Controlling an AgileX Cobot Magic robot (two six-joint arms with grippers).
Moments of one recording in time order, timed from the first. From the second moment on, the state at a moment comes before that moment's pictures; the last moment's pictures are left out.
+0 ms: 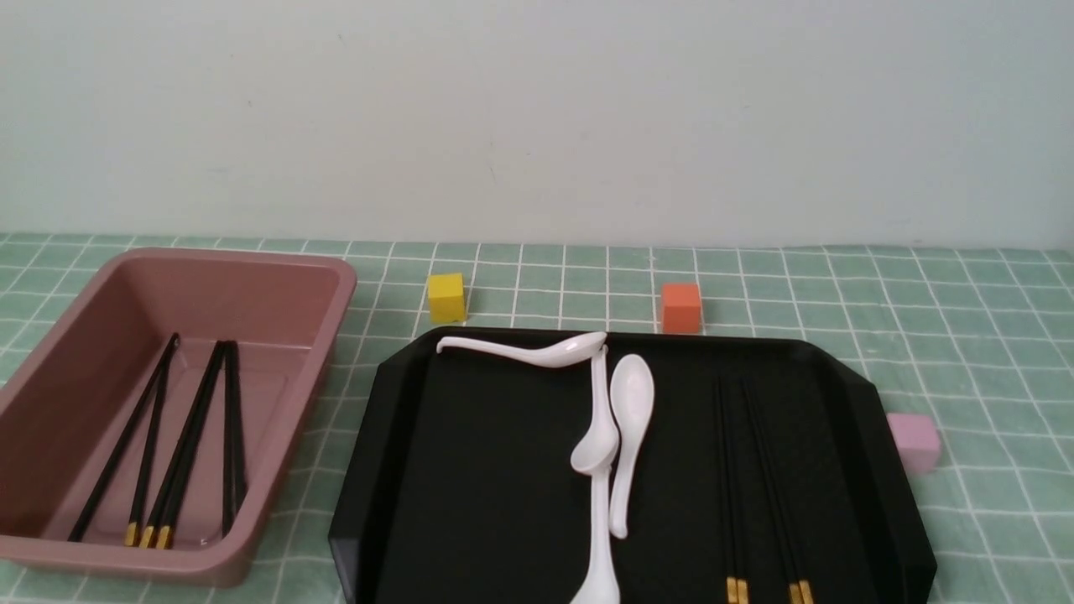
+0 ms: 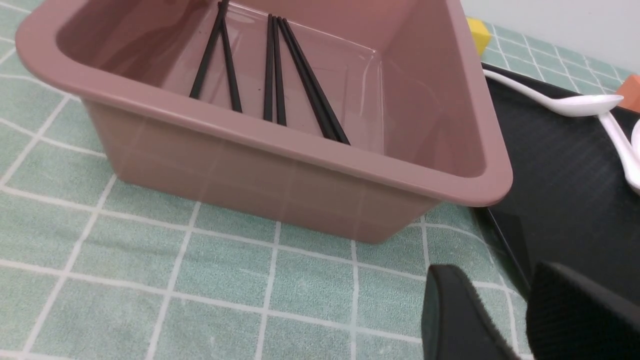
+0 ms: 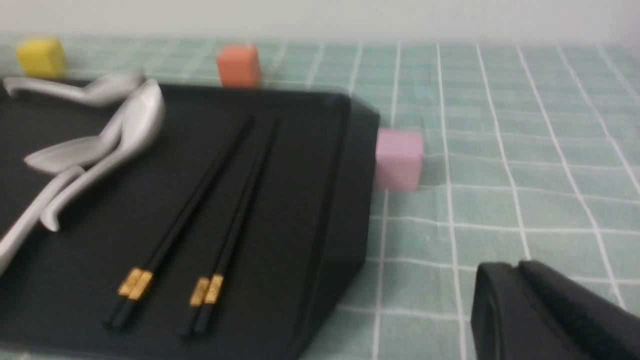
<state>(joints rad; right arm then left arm) 0.06 -0.01 0.02 0.03 0.35 0.04 -0.12 -0.01 0.03 -0.05 0.38 -0.31</state>
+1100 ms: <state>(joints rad) 0.06 -0.01 0.02 0.03 0.36 0.04 -0.12 -0.01 0.03 -0.05 0.38 -0.31</state>
